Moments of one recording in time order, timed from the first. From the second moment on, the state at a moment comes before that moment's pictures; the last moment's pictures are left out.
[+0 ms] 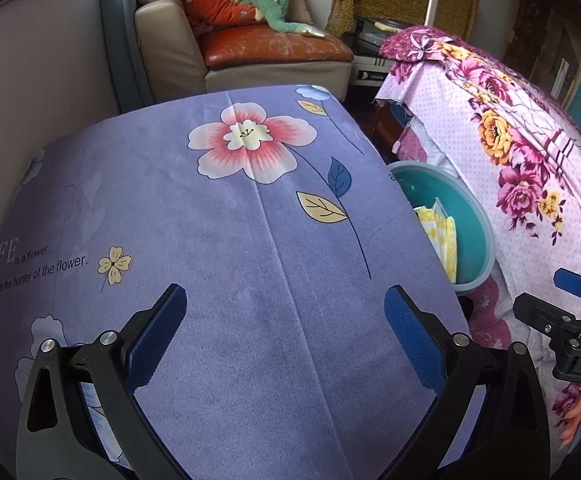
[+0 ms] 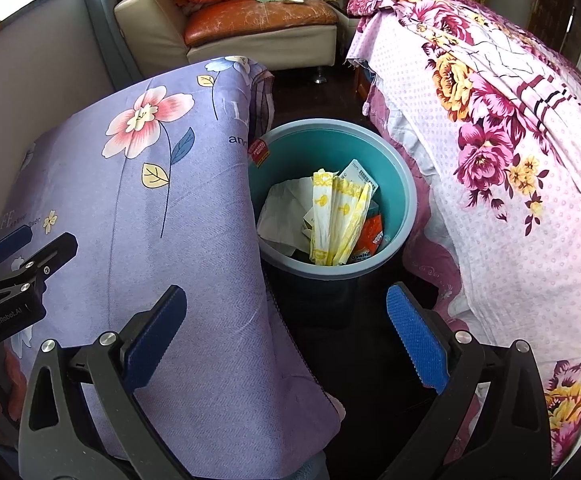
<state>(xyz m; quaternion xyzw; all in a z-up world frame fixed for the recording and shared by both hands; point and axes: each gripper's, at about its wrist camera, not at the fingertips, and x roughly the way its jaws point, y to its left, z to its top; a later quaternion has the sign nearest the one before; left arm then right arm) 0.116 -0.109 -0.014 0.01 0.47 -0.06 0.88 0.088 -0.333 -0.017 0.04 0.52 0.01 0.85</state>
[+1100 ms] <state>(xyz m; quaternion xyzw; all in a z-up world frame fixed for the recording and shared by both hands) 0.122 -0.100 -0.019 0.00 0.47 -0.05 0.88 0.099 -0.326 -0.023 0.03 0.53 0.01 0.85</state>
